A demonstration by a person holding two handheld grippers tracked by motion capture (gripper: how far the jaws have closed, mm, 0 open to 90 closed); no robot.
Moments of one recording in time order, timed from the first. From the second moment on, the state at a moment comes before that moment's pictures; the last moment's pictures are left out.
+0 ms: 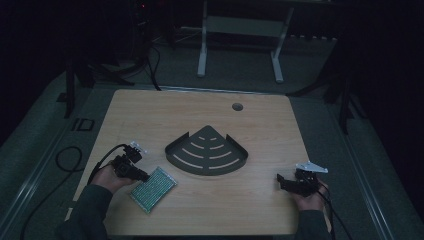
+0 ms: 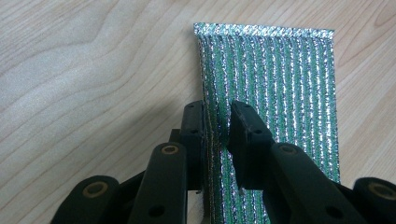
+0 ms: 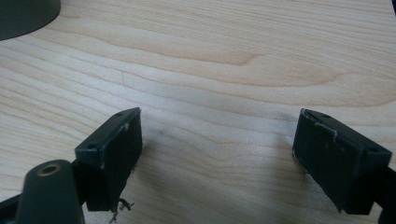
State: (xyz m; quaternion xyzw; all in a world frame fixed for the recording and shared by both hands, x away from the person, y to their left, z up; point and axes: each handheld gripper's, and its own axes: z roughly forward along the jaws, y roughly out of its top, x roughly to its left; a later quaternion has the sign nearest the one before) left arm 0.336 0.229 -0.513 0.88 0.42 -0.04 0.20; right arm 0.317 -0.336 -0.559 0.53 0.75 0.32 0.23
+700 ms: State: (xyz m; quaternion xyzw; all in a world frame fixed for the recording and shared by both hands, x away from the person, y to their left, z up) left arm 0.344 0.223 -0.517 0.88 0.44 -0.06 0.18; right arm 0.317 -0.336 -0.559 0.53 0.75 0.32 0.23
